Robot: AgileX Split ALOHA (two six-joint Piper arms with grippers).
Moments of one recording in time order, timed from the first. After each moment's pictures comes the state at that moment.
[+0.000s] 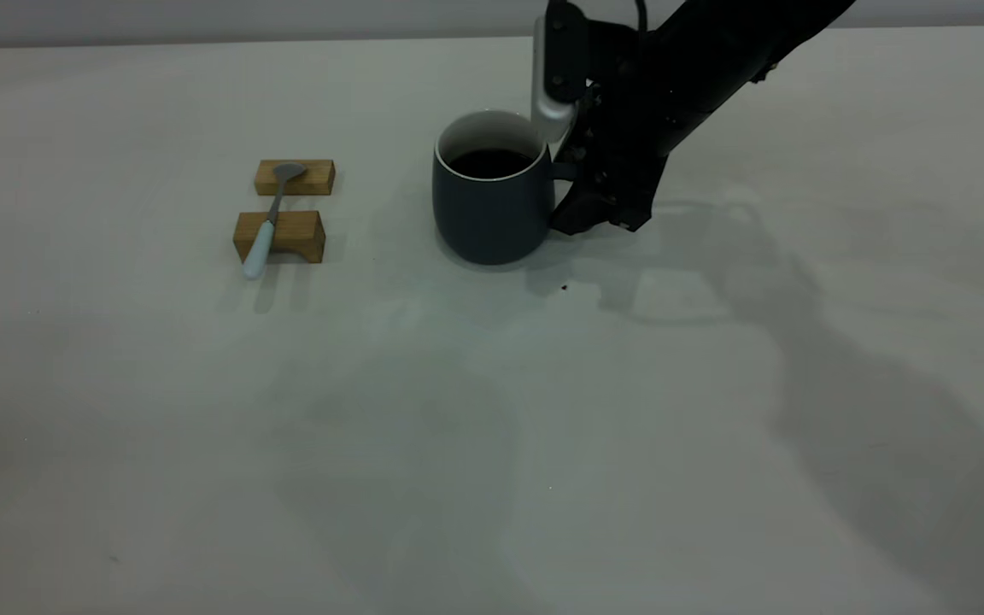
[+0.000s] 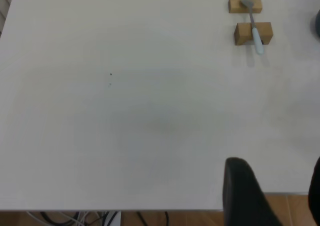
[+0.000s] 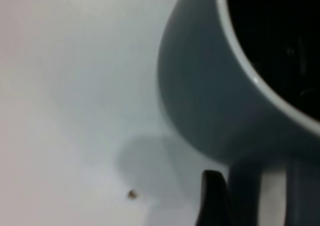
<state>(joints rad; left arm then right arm) 0.01 -0.02 -0.49 0.01 1.13 0.00 0.32 2.52 -1.61 0.97 0.48 -2.02</state>
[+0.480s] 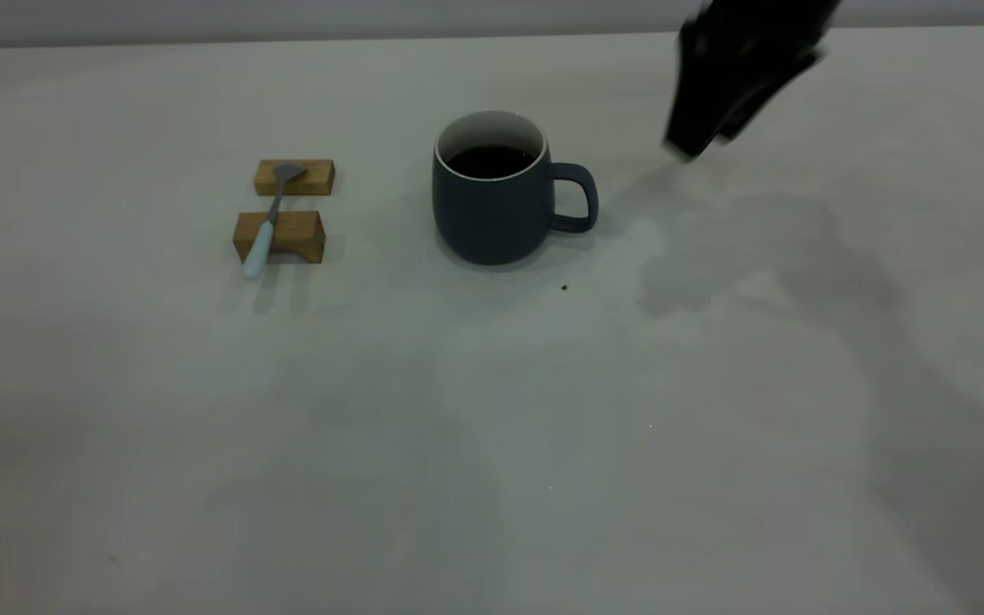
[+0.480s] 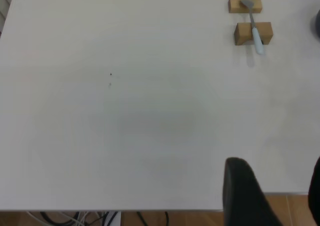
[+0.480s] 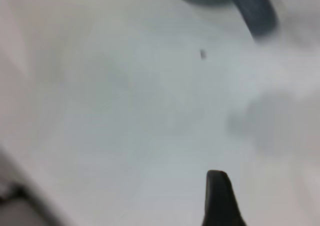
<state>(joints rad) 0.01 -0.02 -0.49 0.01 1.13 0.00 0.22 2.22 -1.57 0.44 0.96 -0.73</state>
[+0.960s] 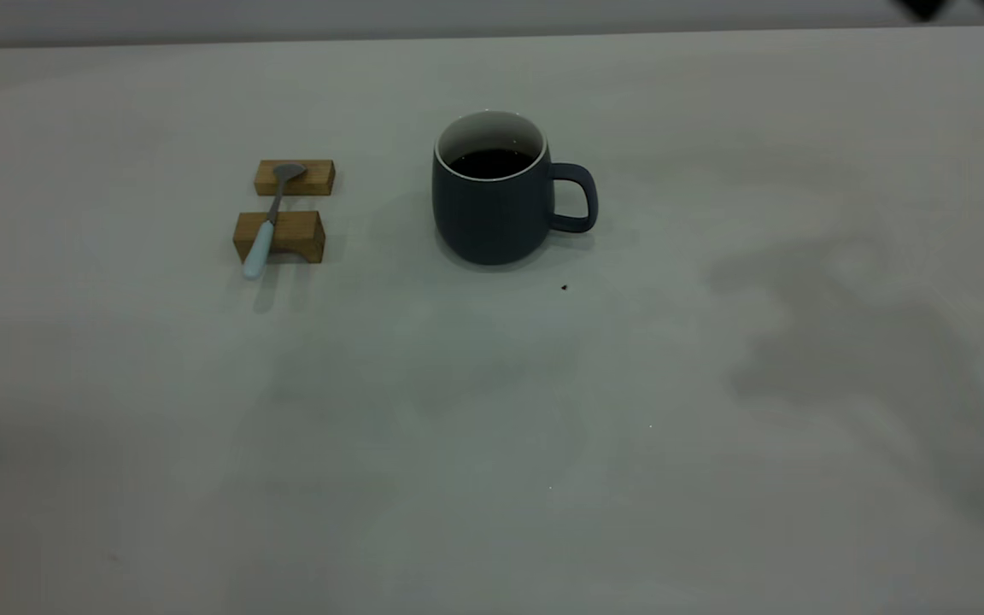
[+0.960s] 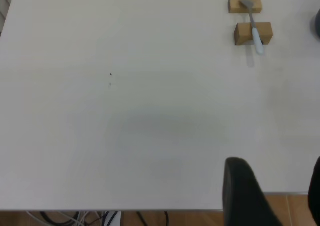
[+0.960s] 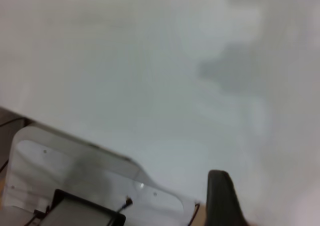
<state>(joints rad) 0.01 -0.02 -0.49 0.01 1.13 0.00 0.20 1.59 -1.16 0.22 1.05 -0.23</state>
